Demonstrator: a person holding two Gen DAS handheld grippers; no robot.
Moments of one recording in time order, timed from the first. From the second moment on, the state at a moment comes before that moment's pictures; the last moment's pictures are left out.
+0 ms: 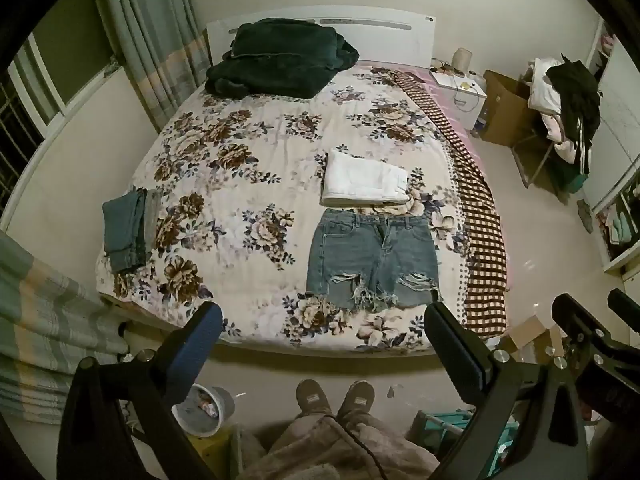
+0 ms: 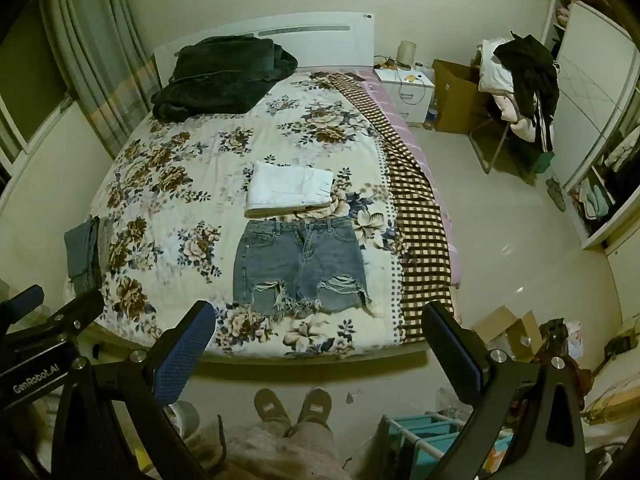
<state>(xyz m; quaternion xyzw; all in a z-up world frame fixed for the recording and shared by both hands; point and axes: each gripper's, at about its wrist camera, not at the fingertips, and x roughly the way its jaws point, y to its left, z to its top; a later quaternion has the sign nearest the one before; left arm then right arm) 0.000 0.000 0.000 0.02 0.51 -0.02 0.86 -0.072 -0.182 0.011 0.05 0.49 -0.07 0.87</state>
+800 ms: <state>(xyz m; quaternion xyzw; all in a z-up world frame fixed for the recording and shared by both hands) 0.000 0.000 0.000 0.02 0.51 -0.02 0.86 -0.071 -0.182 0.011 0.04 0.49 -0.07 0.87</state>
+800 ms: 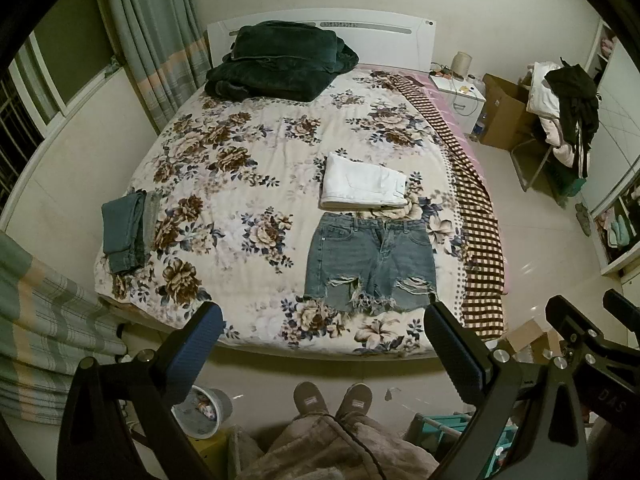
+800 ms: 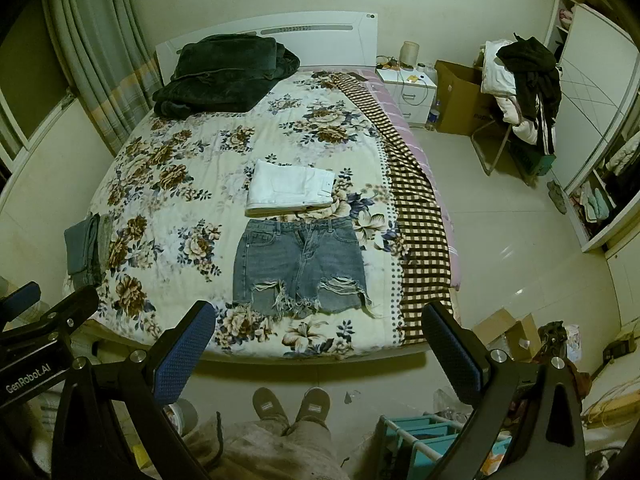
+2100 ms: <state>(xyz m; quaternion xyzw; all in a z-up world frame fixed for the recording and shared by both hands) -0.001 0.001 0.000 0.01 0.51 -0.02 0.86 -0.073 -0.180 0.016 0.04 0.49 -0.07 0.87</state>
